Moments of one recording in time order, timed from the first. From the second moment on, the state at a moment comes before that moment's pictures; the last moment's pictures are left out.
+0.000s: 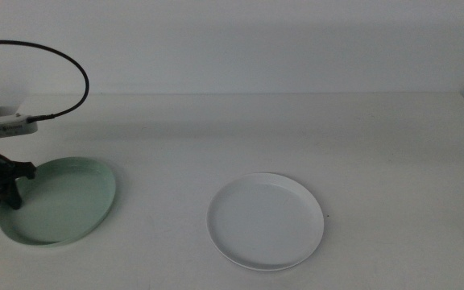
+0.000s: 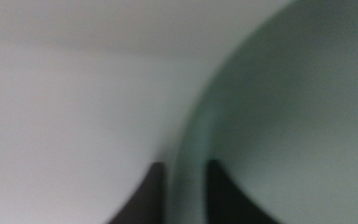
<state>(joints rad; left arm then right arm) 0.32 2.00 -1.33 -0.17 0.85 0.32 0.40 0.63 -1.13 0.21 0.90 -0.14</state>
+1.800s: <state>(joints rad) -0.43 1.87 -1.33 -0.39 0.75 0.07 0.40 0.63 -1.13 0.21 0.90 -0.14</state>
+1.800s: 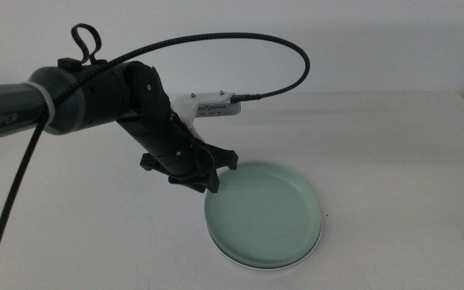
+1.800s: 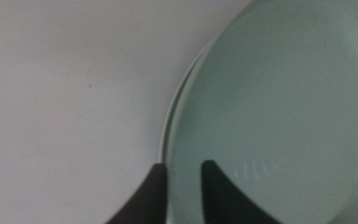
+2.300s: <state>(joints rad) -0.42 1.75 -1.33 -0.39 0.75 0.16 0.40 0.63 -1.13 0.21 0.90 -0.14</state>
